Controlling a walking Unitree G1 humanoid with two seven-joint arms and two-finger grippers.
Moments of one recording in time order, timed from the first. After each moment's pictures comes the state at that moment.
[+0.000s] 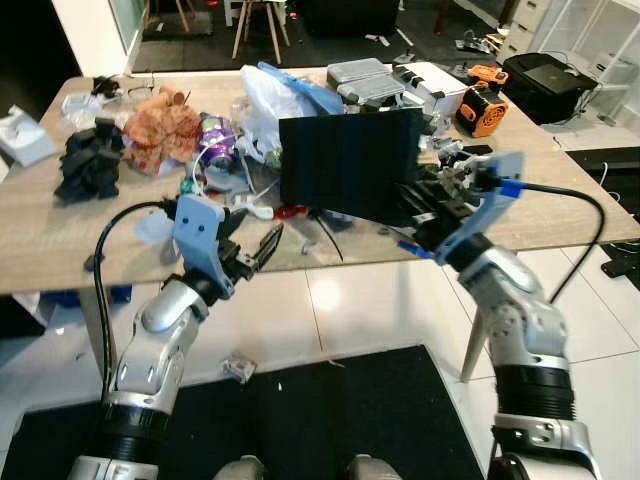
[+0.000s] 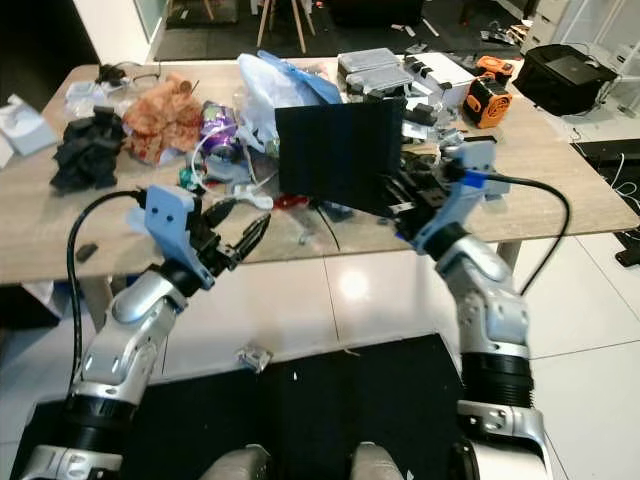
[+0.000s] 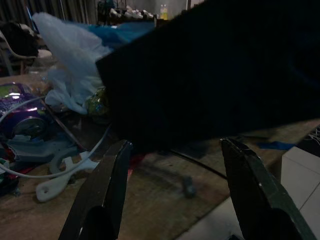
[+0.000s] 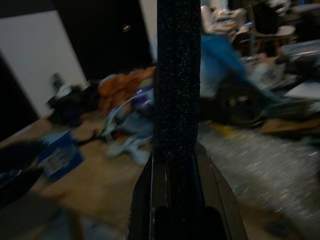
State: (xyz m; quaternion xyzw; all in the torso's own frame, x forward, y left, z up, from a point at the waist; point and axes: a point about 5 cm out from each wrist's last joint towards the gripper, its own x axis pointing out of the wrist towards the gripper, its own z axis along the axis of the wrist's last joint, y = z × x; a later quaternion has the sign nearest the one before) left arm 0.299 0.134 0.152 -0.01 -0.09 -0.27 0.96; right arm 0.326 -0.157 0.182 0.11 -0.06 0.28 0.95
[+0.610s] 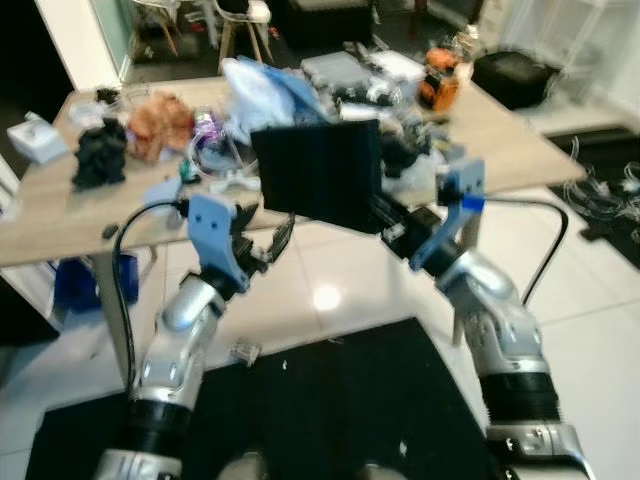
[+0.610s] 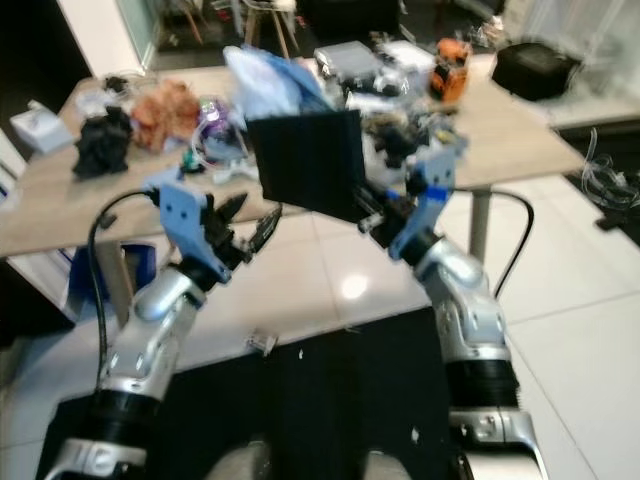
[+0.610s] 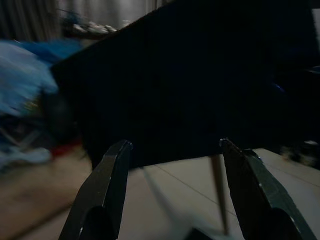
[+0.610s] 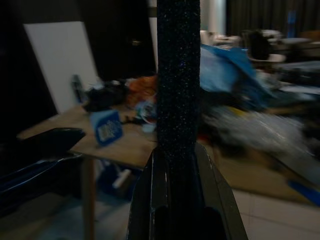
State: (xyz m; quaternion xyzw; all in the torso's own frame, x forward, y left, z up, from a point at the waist) left arm 0.303 0.119 0.153 -0.02 -0.10 -0.29 0.95; right arm 0.321 -0.144 0.178 0.09 -0.09 0.31 0.94
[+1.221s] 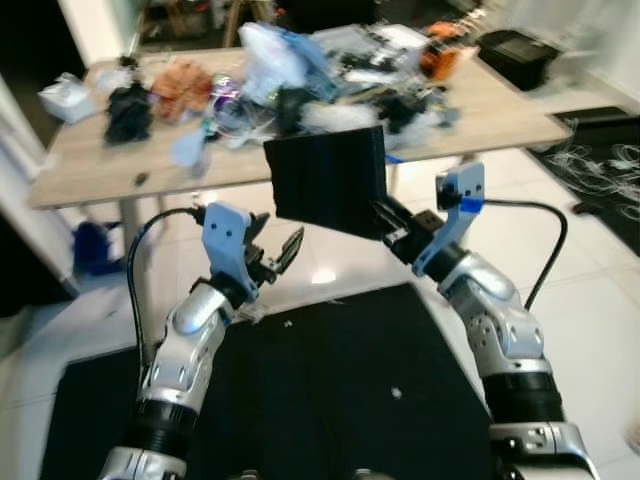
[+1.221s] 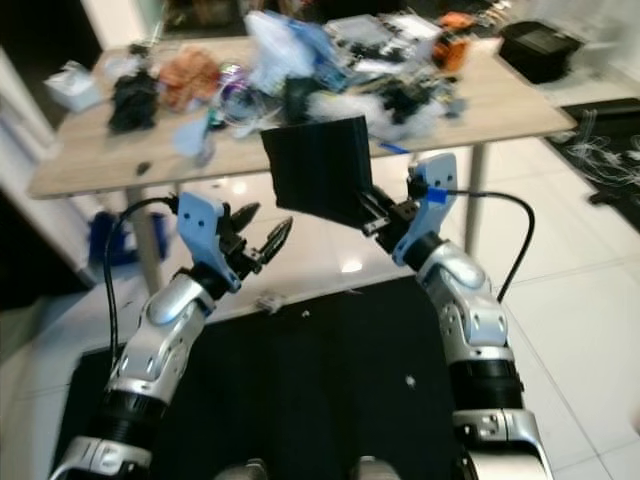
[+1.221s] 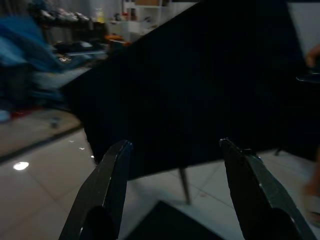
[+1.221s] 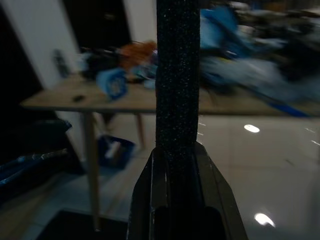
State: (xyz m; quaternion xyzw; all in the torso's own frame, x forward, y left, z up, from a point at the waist) left arm 0.309 0.117 0.148 -0.01 -0.10 -0.29 0.95; right arm 0.327 -0.143 0.171 0.08 -0.06 0.30 0.95
